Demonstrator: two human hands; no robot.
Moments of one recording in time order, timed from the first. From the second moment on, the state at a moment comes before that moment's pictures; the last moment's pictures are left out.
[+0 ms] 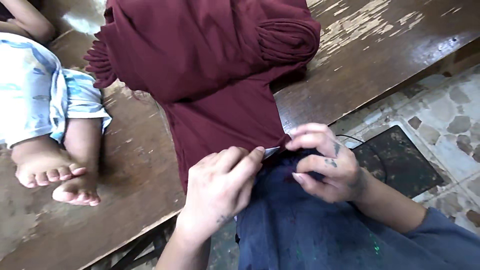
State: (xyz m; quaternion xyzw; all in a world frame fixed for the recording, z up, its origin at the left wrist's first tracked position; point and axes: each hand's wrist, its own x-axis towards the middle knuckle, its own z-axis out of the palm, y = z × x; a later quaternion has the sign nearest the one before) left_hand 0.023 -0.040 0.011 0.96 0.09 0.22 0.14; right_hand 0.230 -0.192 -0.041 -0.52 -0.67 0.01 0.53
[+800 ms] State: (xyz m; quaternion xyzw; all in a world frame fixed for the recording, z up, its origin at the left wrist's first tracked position) left_hand 0.036 -0.037 0.018 0.97 0.08 0.17 0.16; right_hand 0.250 -0.220 -0.039 -0.61 -0.67 0.00 0.42
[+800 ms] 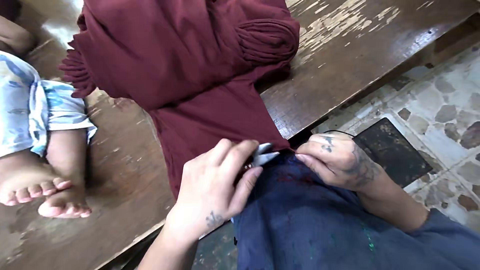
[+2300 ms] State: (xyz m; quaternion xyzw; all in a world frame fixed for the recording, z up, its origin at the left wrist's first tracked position) left_hand 0.048 -0.031 -0.001 0.89 0.09 0.27 0.37; right_hand 0.241 -0.170 -0.058 -0.67 -0.62 -0.07 0.41
